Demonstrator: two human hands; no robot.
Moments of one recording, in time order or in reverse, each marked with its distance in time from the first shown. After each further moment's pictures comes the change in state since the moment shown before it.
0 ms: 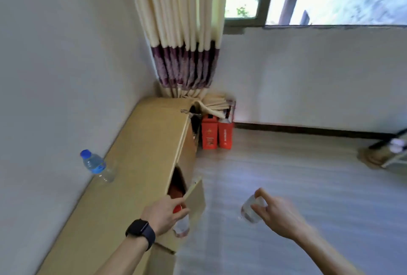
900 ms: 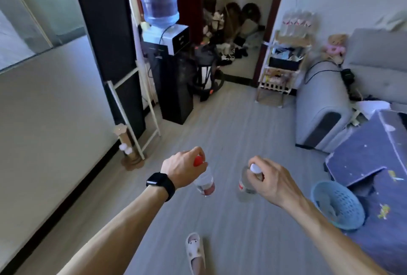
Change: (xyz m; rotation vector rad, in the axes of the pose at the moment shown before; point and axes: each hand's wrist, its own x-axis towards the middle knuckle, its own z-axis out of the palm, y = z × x) left_hand 0.134 1.040 0.140 0.234 -0.157 1.318; right_hand -0.425 0.567 -0.329 0.014 1.001 1.052
